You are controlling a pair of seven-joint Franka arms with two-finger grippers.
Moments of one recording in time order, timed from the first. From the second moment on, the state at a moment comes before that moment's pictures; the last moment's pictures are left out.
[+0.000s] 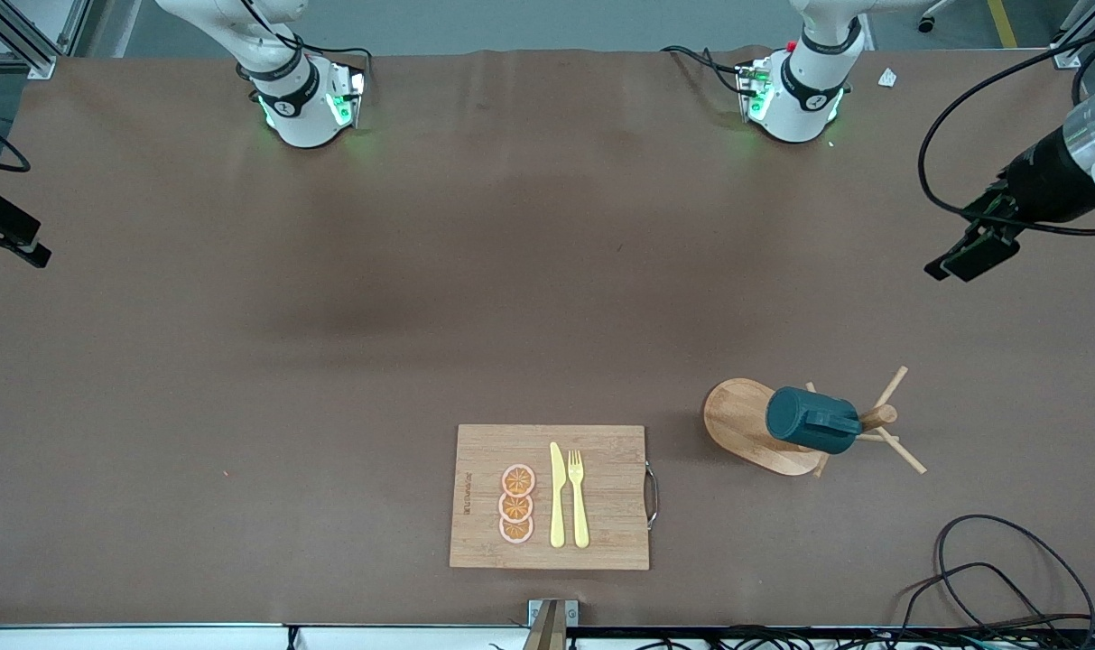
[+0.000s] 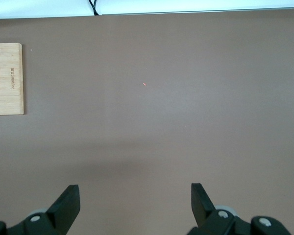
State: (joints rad) left arm 0.06 0.05 -0.17 -1.51 -0.14 1.58 -1.13; right arm -0.09 0.01 0.00 -1.49 0.00 1.63 -0.06
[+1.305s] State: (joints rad) left arm 0.00 0.22 -0.18 -1.58 -0.18 1.97 -1.73; right arm -0.09 0.01 0.00 -1.49 0.00 1.63 -0.06
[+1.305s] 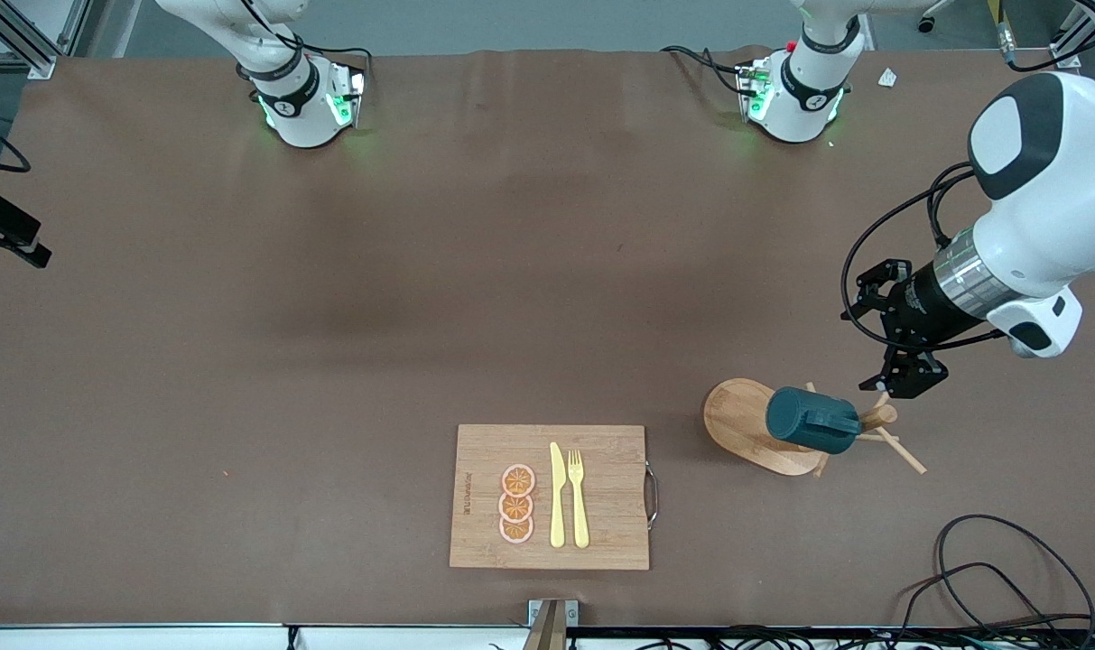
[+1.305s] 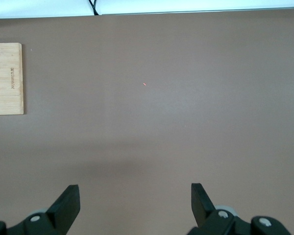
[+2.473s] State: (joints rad) left arm 0.05 0.47 -0.18 -1.46 -0.22 2.01 -1.46; right arm -0.09 0.01 0.00 -1.49 0.00 1.63 -0.06
